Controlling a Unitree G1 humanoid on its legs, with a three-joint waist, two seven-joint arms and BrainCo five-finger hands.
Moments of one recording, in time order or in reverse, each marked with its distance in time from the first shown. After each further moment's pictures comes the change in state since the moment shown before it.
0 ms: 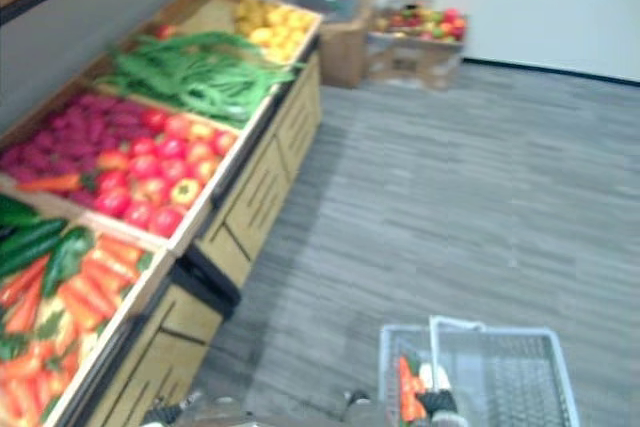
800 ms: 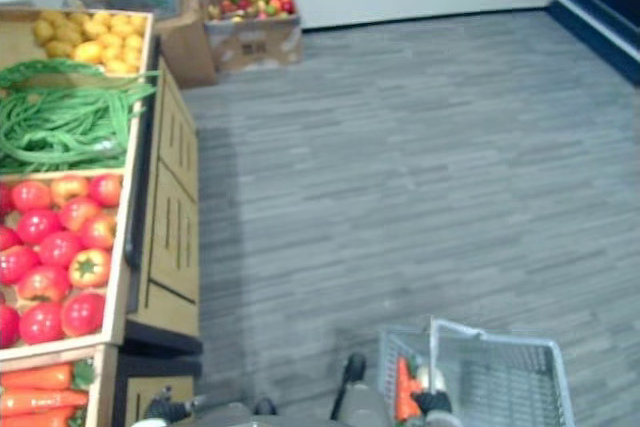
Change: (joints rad) left arm -0.014 0.049 -0.164 0.016 0.109 -0.012 0.010; right arm -0.007 0.038 -0.089 0.003 -0.034 0.026 -0.025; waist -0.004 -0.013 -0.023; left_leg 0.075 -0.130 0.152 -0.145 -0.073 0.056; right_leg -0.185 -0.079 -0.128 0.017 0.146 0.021
